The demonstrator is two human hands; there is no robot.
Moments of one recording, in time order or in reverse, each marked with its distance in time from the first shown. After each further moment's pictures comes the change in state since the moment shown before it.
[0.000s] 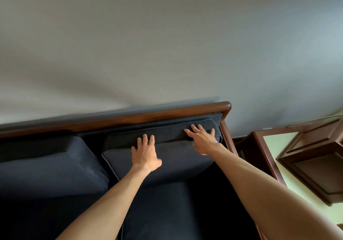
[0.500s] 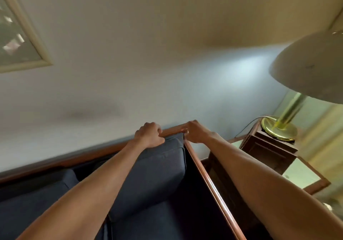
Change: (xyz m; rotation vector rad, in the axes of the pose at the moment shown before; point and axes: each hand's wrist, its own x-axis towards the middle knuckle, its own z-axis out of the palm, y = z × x) left_hand -0.159 0.107 -0.180 -0.137 0.166 0.393; right_hand -0.218 0.004 -0.131 0.260 0.364 0.111
